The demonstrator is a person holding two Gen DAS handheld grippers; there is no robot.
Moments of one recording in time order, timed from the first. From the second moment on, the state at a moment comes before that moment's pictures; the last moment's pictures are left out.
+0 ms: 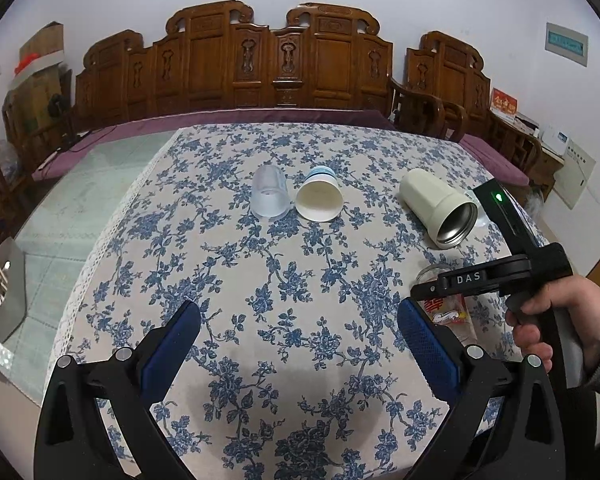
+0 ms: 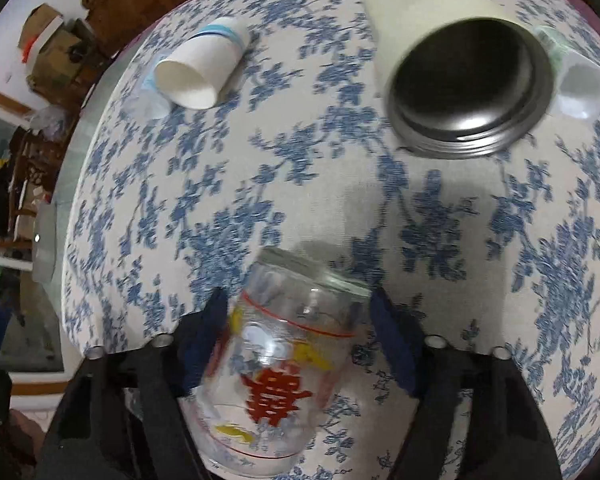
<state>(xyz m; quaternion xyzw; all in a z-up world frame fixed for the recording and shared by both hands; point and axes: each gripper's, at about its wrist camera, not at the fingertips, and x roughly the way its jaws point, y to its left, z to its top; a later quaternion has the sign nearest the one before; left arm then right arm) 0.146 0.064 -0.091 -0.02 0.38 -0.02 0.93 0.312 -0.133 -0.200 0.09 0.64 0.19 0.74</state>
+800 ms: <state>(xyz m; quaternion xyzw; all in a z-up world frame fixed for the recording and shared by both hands) 0.144 0.054 -0.088 -0.01 0.38 -0.02 0.93 0.268 -0.147 -0.126 0.00 0.51 0.22 0.83</state>
